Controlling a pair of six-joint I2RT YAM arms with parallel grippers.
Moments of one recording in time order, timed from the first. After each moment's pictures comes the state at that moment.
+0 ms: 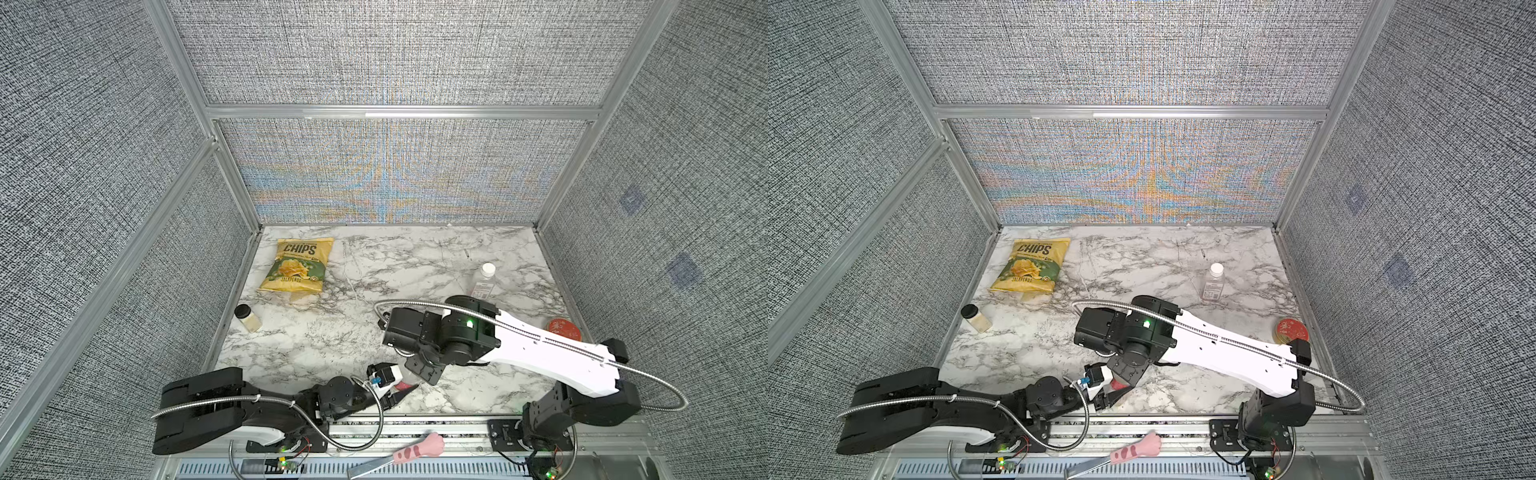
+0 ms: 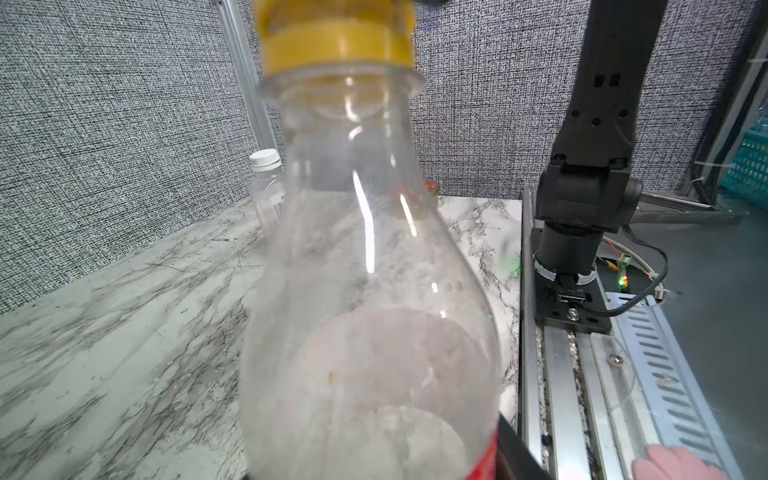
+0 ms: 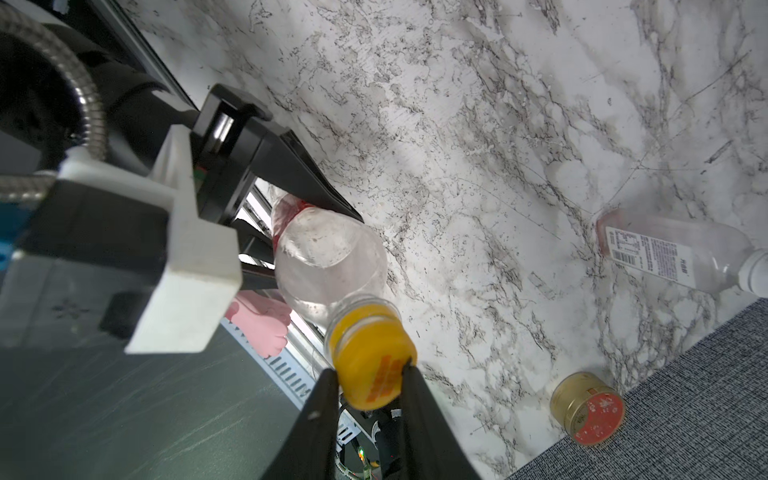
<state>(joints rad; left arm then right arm) -1.33 1.18 0.06 1.05 -0.14 0.07 1.33 1.65 1.89 -1.65 0.25 0.32</state>
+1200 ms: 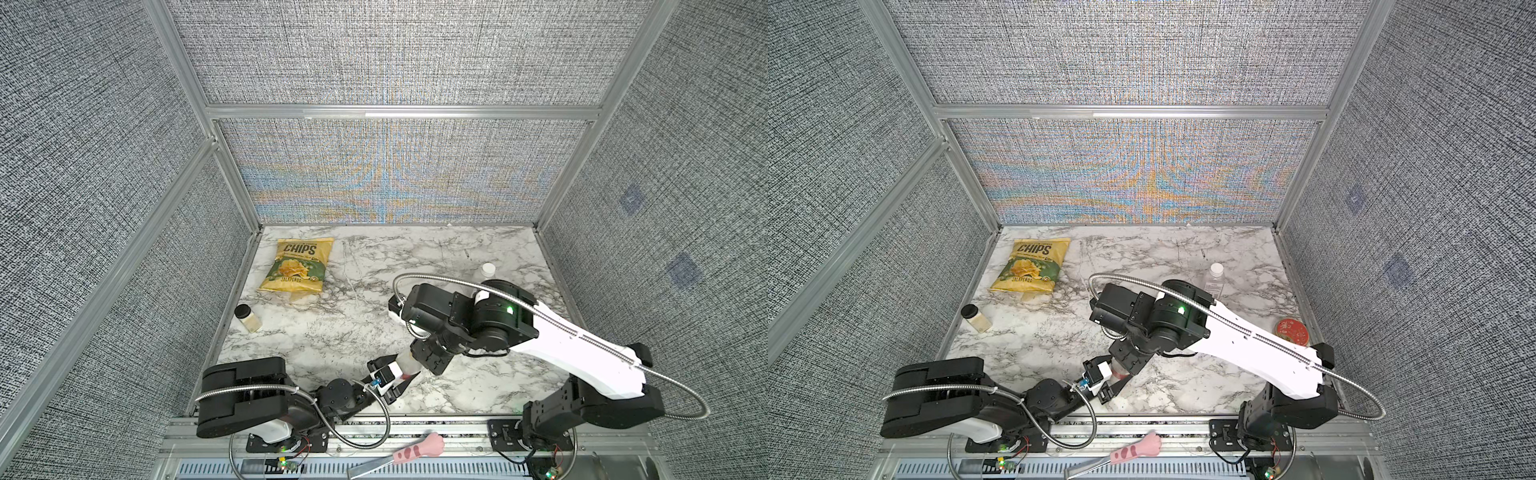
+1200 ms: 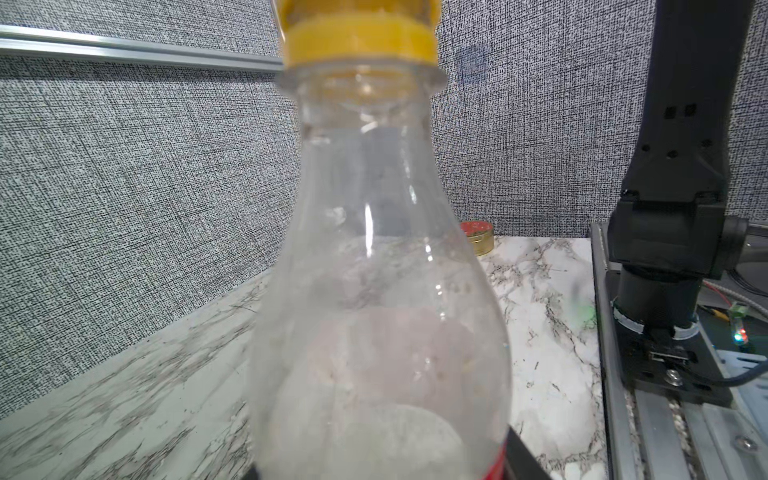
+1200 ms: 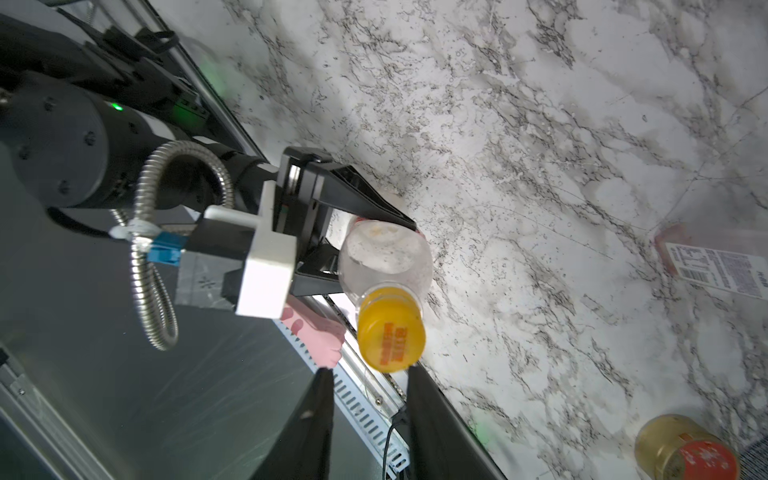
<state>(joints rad) -1.35 1.45 0.06 1.48 -0.28 0.19 1.28 1.57 1.97 -1.59 0.09 0.35</state>
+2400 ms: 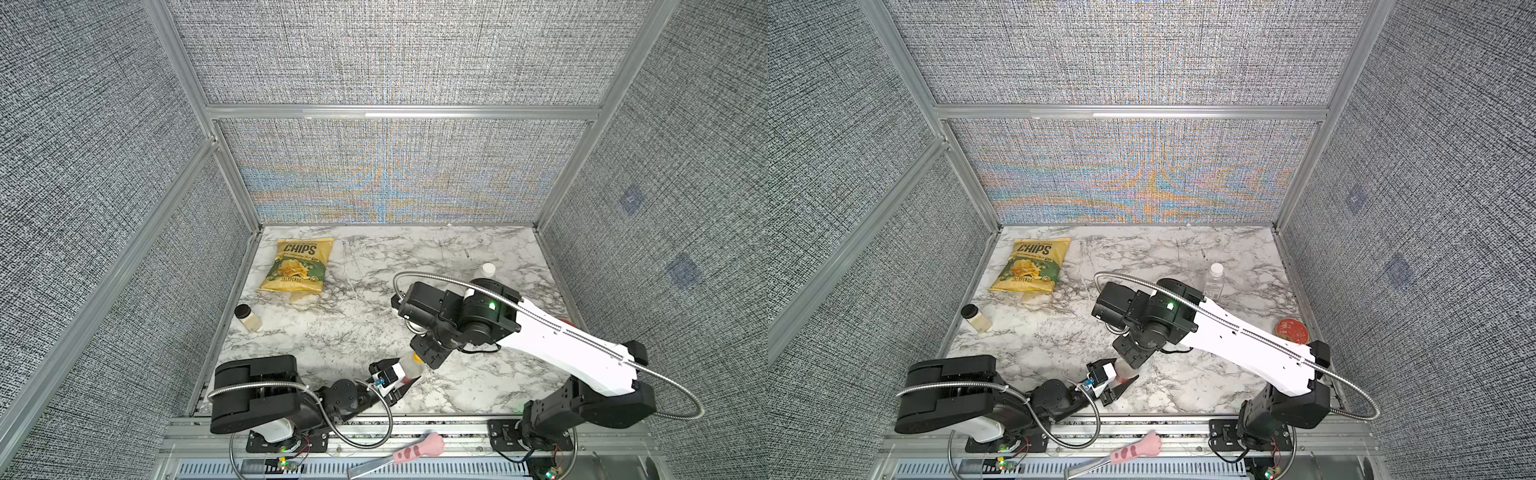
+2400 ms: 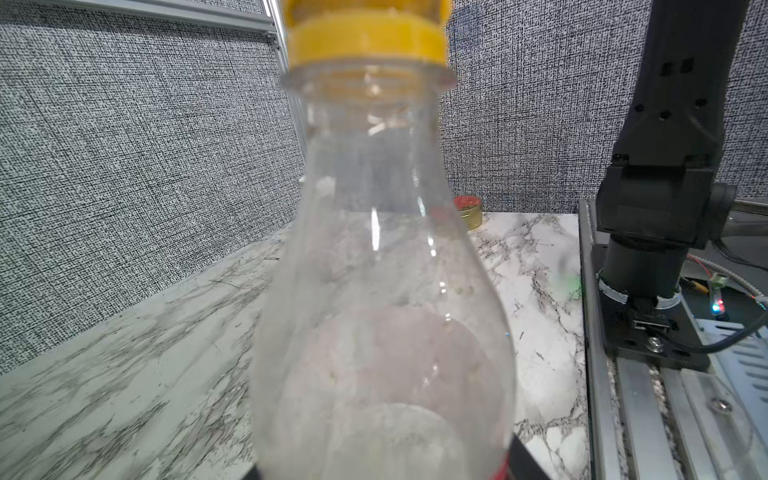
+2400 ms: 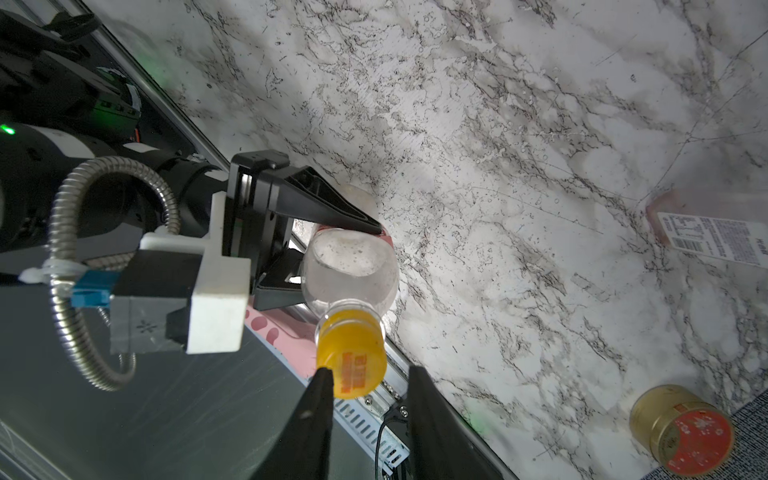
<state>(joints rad) -1.35 1.53 0.06 1.49 -0.27 0.15 1.22 1.58 1.85 -1.57 0.12 0.37</state>
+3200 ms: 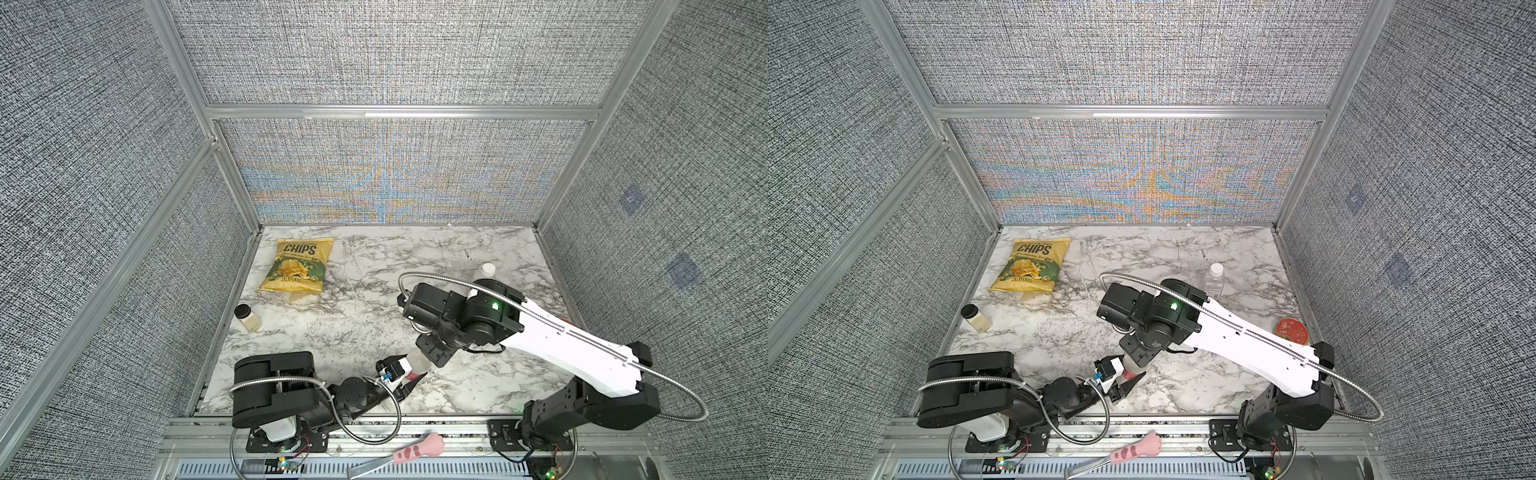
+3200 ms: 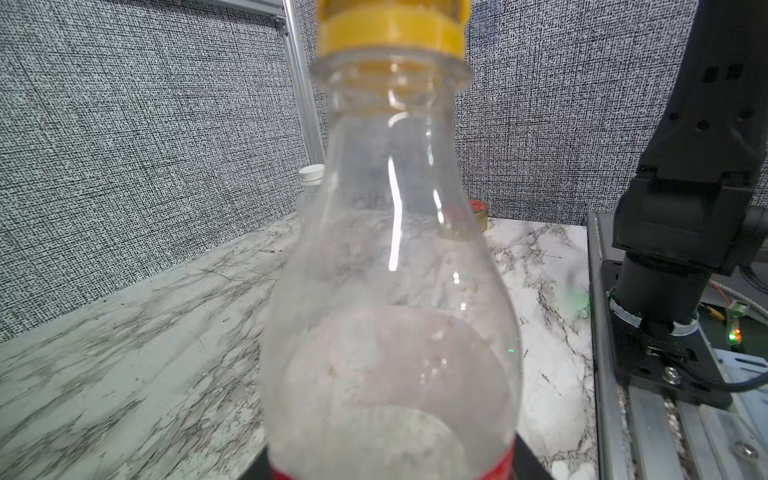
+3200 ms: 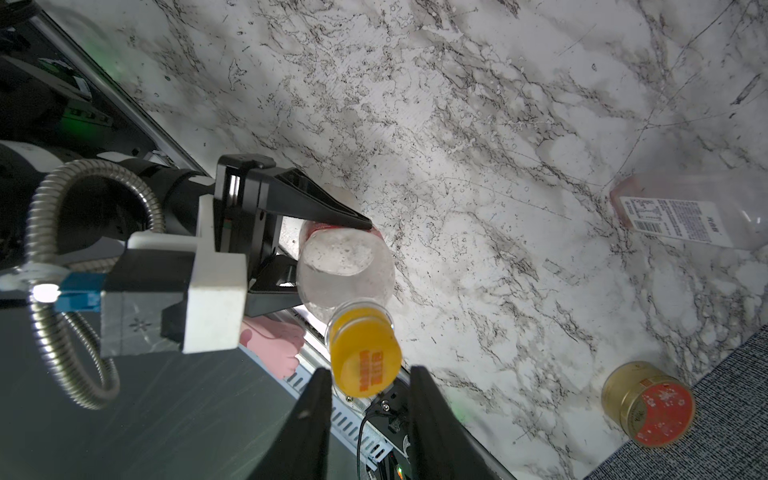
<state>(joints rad) -1.35 1.64 0.12 1.52 -0.28 0.08 1.20 1.54 1.82 -1.58 0.17 0.36</state>
